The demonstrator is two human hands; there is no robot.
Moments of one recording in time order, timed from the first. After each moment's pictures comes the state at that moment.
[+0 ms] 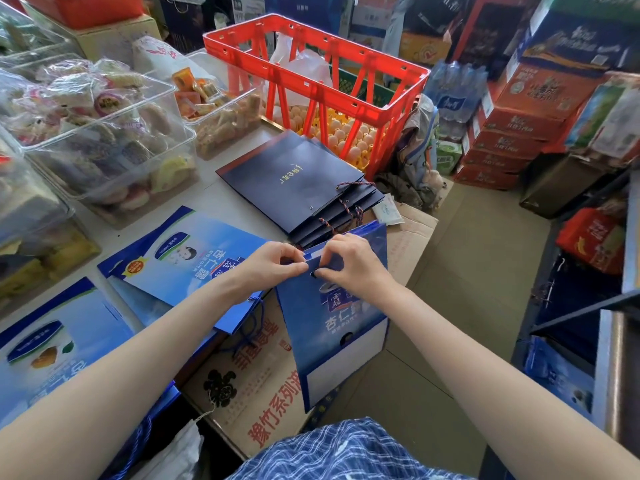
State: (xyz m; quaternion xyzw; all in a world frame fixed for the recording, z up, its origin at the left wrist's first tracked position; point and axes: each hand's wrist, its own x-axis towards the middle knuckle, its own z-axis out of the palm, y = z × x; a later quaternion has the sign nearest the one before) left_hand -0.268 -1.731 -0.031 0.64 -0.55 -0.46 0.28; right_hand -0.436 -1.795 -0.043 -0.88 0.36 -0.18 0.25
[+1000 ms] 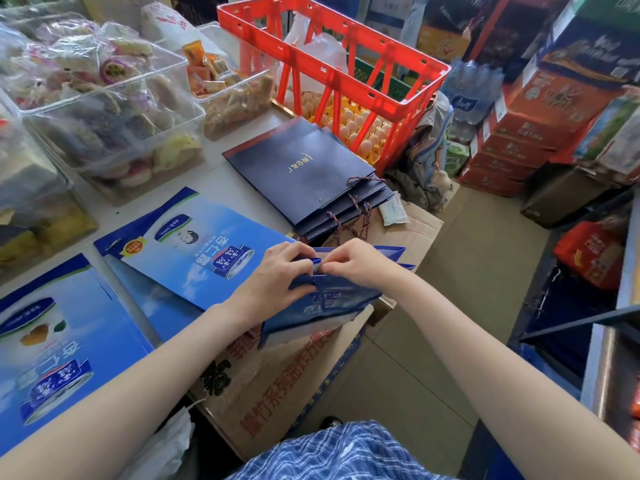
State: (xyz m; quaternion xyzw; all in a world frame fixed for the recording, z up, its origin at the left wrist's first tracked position) left_hand -0.263 -1.716 -0.087 0.56 -0.76 -0.11 0.32; right_hand -0.419 -1.800 -0.023 -0.81 0.43 0.02 0.40
